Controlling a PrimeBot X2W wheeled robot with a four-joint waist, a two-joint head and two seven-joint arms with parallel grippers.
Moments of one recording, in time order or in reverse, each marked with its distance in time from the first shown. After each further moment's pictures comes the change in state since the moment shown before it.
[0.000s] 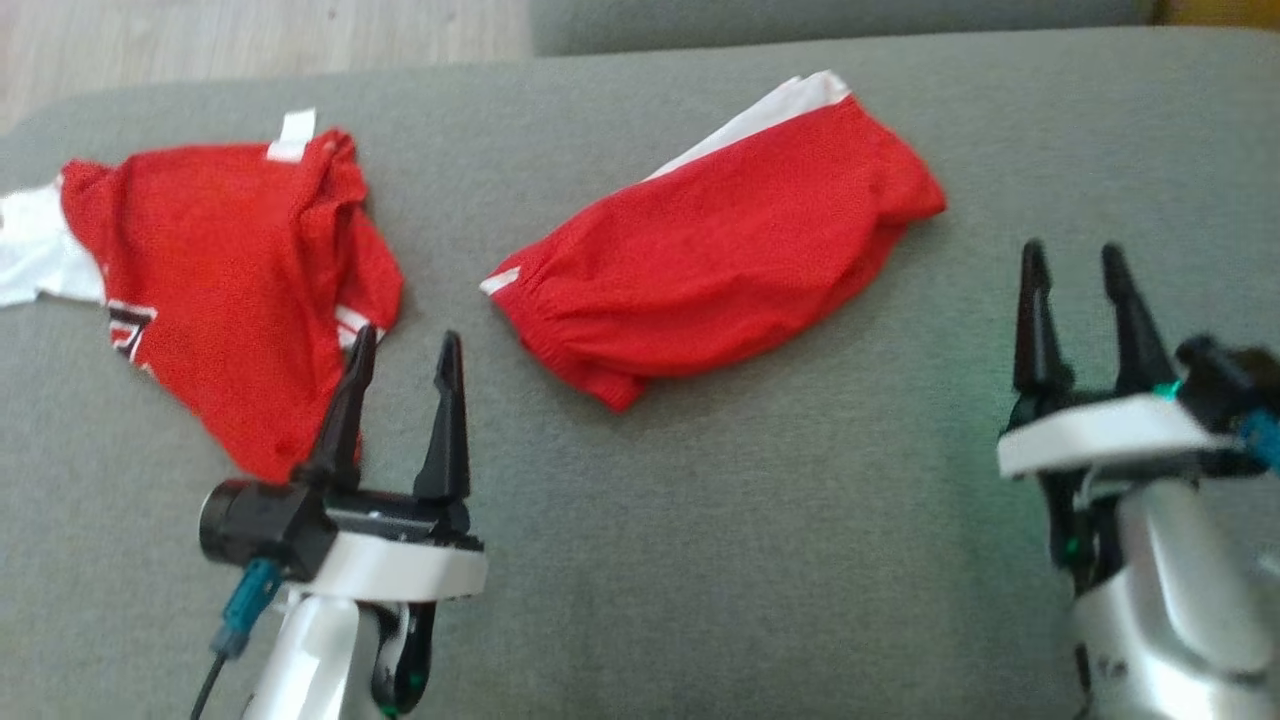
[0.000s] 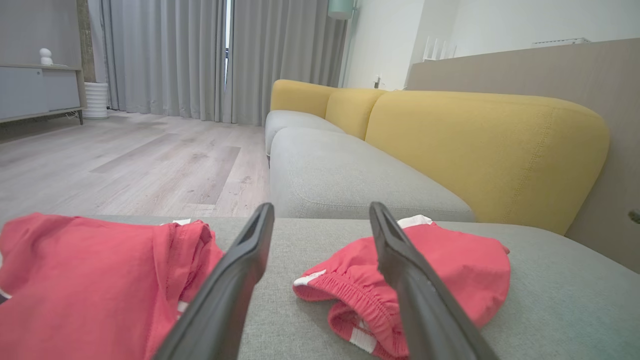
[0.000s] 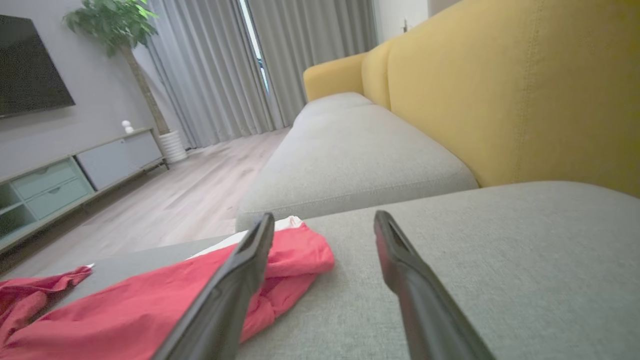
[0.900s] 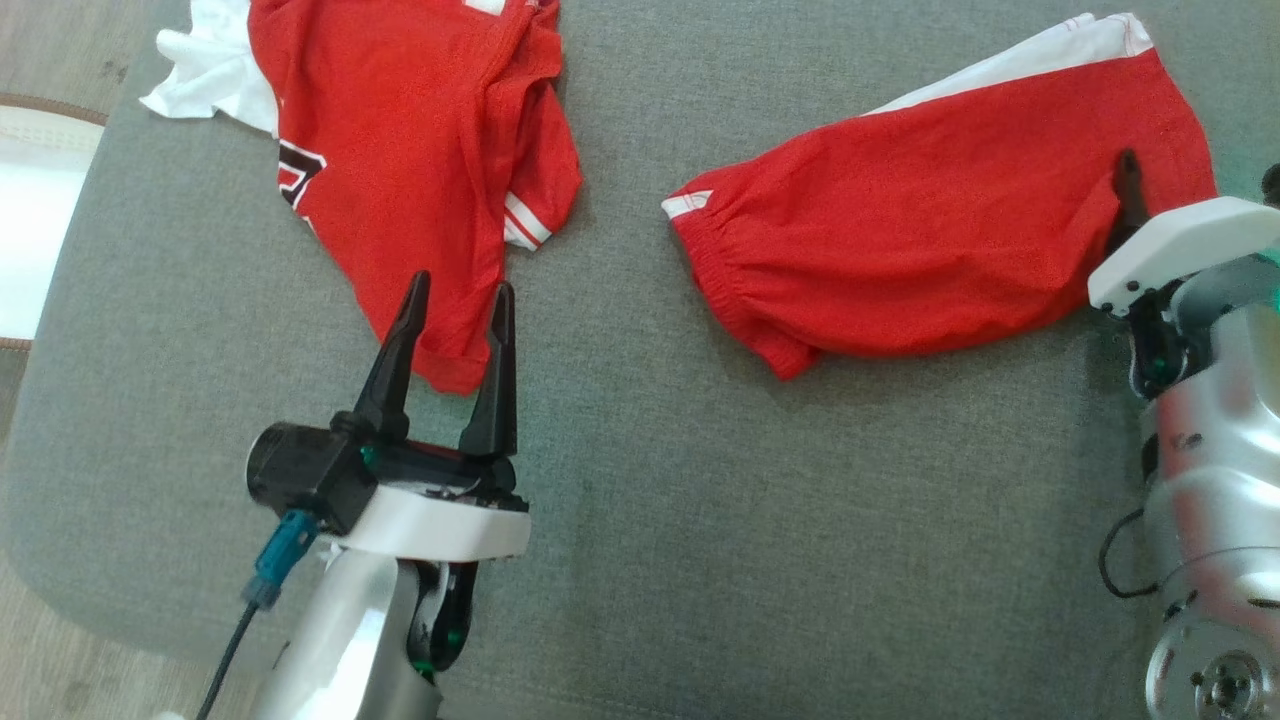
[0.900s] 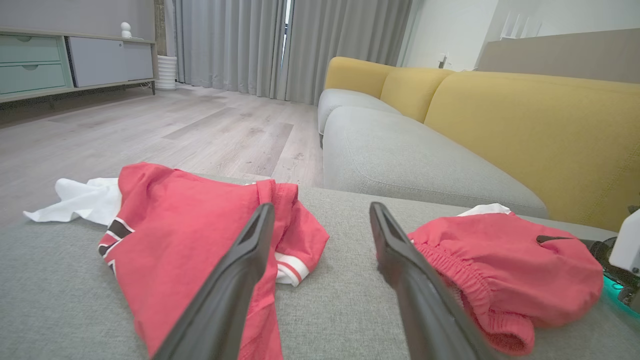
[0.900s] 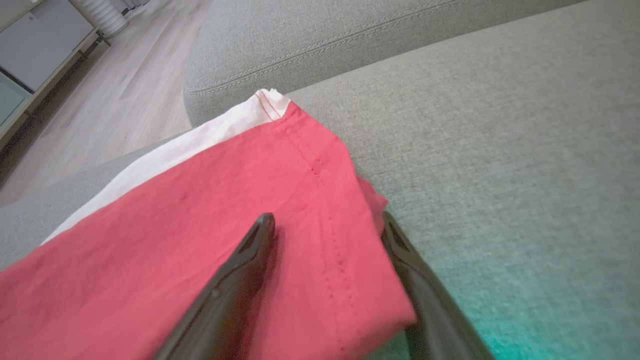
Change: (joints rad) left arm -0.097 -0.004 -0.099 0.016 -0.069 0.001 0.000; right arm -0.527 -0.047 -0.399 0.648 -0.209 0.000 0.260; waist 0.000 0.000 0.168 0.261
